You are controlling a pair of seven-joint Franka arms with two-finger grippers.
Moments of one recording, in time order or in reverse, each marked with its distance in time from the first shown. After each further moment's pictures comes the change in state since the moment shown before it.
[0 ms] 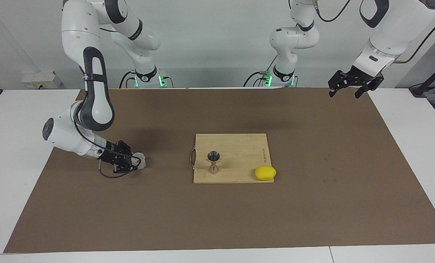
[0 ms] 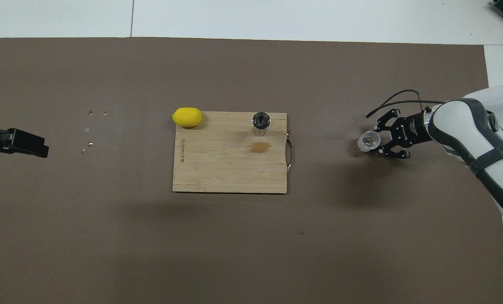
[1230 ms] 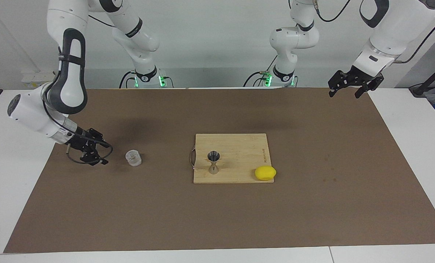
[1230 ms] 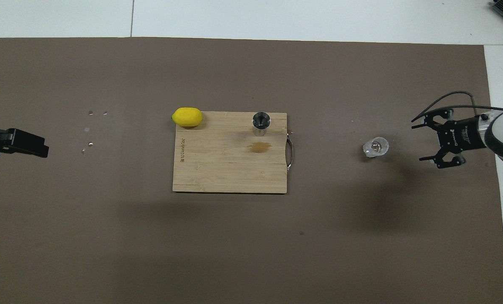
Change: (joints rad) left arm 0.000 0.000 0.000 0.000 0.000 0.000 0.000; right arm -0.126 -0.176 0.008 -0.045 -0.127 -0.057 -0.137
